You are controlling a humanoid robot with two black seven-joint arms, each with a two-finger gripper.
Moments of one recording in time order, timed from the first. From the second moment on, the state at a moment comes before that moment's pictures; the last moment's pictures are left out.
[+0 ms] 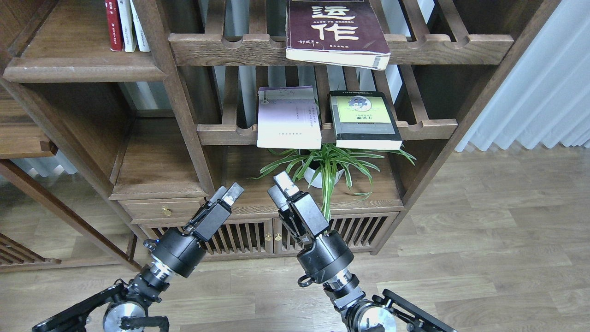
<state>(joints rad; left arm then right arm) -0.22 0.27 -0.62 -1.27 0.15 -0.49 -0.49 0.07 0.01 0.66 1.38 0.00 0.58 0.37</state>
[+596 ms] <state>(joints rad) -0.25 0.27 -0.68 -1.23 0.15 -0.49 -0.49 0.10 0.01 0.66 1.36 -0.01 0.58 0.37</state>
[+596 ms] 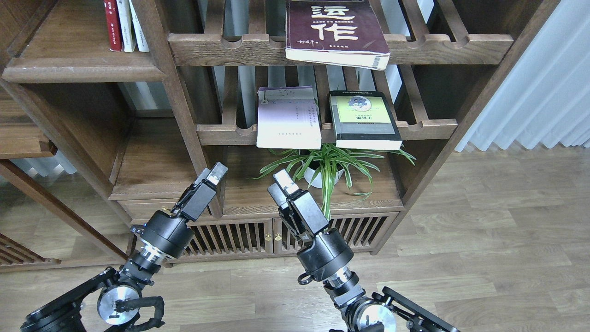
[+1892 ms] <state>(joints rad) -0.25 0.26 -0.74 -1.20 0.11 -0.49 -0.49 0.51 0.02 0.66 0.93 0.43 0.17 0.28</state>
